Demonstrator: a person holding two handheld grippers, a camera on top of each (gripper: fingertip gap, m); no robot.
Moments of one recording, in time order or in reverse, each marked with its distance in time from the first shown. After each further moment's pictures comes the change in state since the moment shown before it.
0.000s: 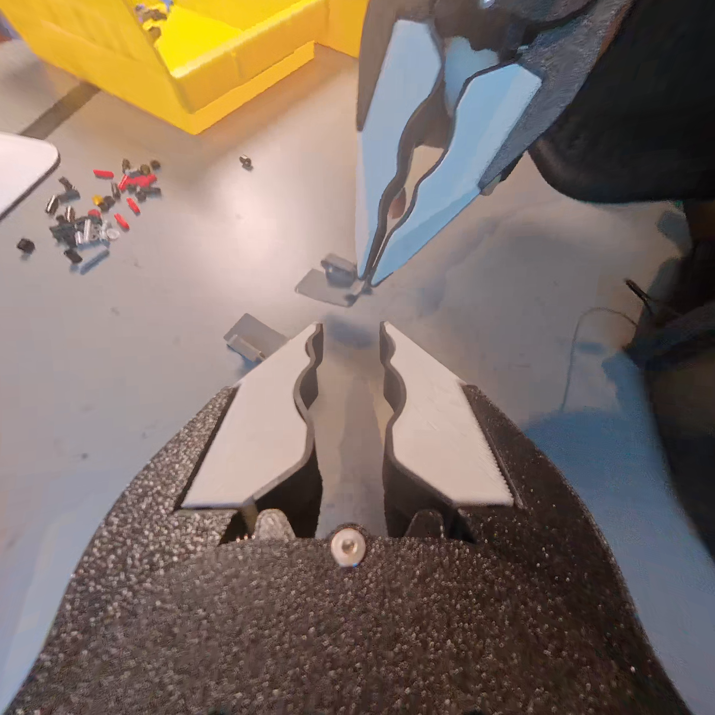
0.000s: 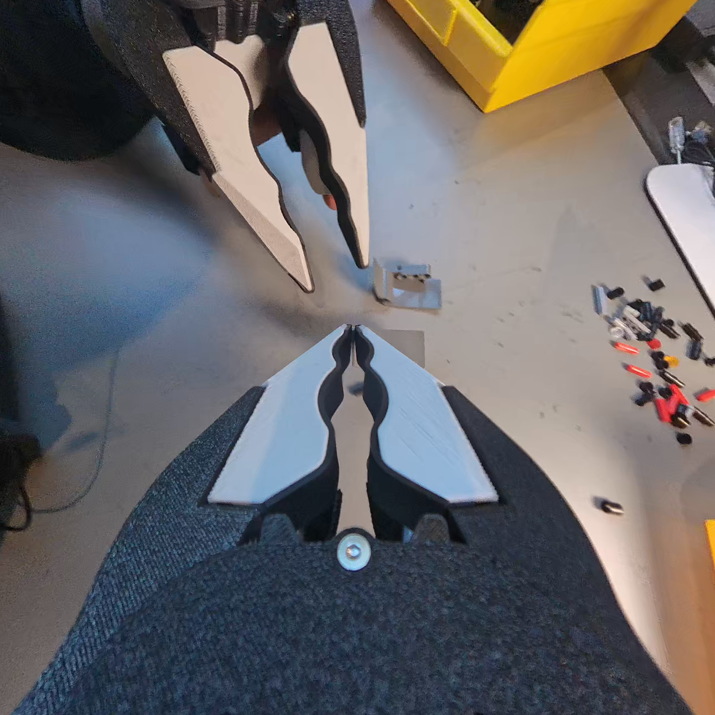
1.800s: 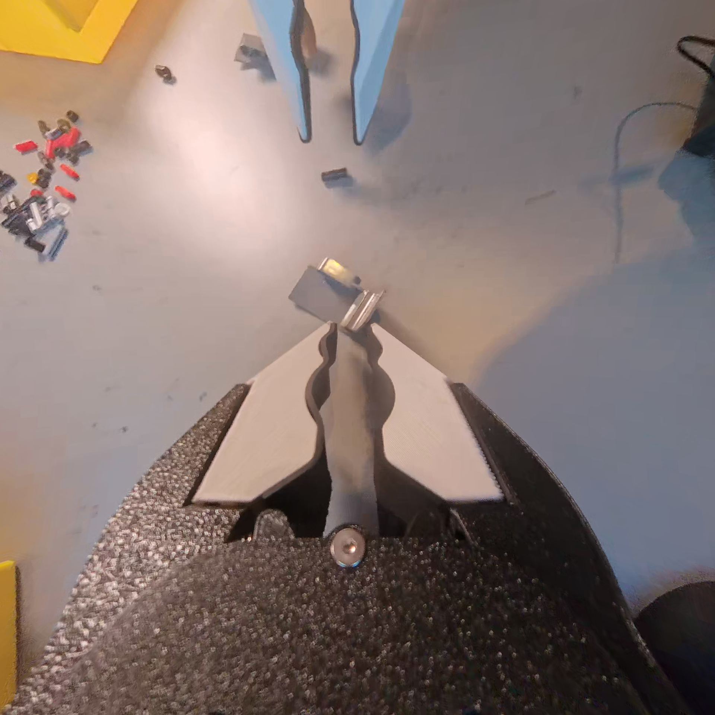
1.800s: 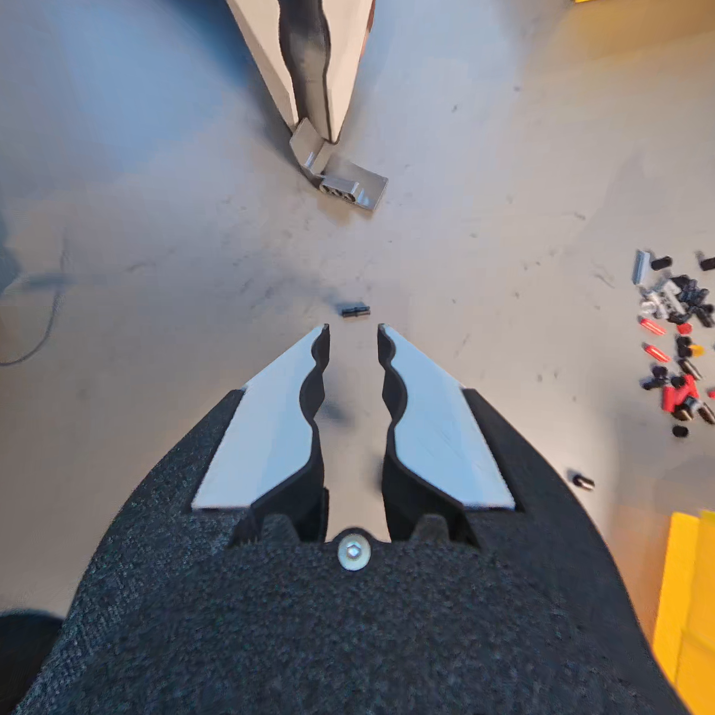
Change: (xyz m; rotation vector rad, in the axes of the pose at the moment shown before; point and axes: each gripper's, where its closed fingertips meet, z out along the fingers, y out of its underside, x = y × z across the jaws) left arm -0.006 0.052 -0.015 -0.196 0.100 0.302; right arm 0.008 0.047 -0.006 -0.165 -0.110 -0.155
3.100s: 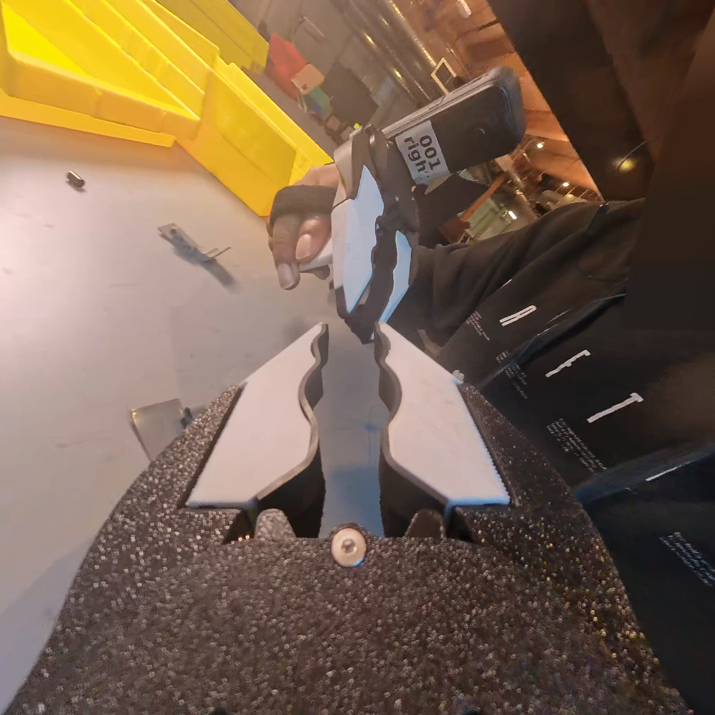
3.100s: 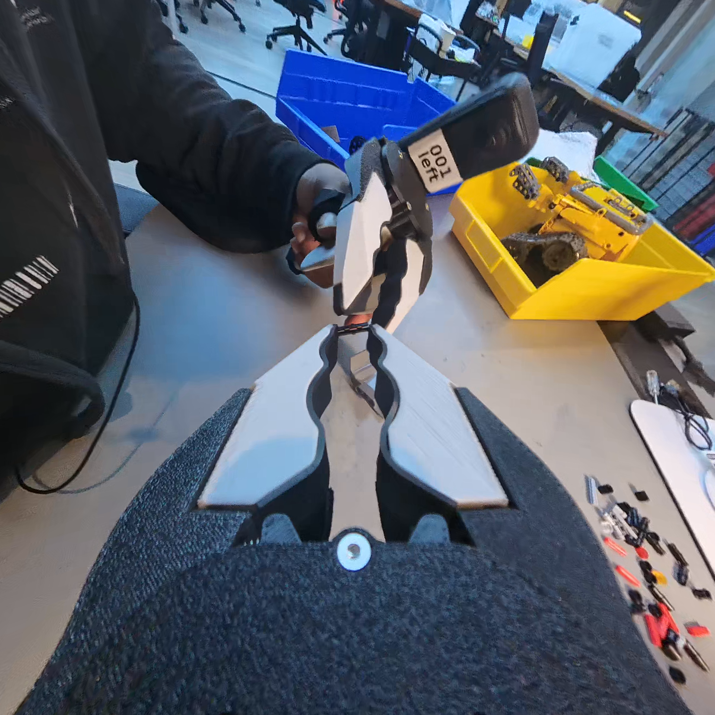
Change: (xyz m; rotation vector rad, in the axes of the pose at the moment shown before) left arm 0.015 -0.101 -0.035 0.642 0.454 -0.718; right arm -0.033 -0.103 -0.030 0.571 -0.013 -0.188
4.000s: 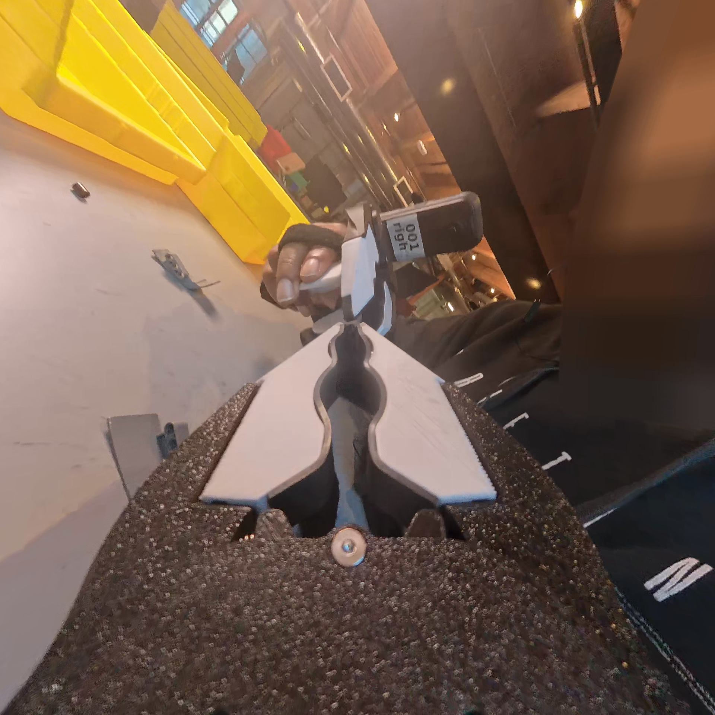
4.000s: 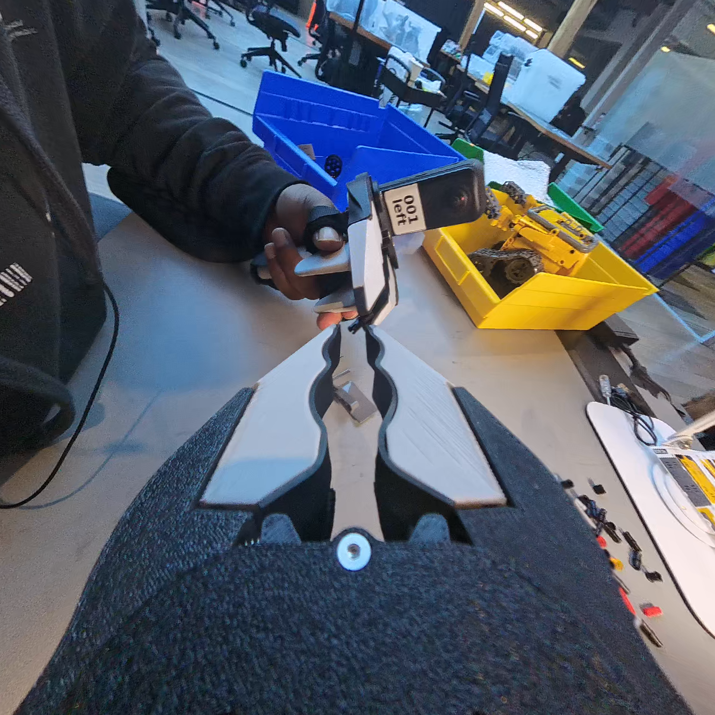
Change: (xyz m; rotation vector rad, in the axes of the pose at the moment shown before) left arm -0.003 -0.023 -0.008 0.194 0.098 -0.211; right arm 0.011 -0.006 -0.007 0.044 0.076 -0.035
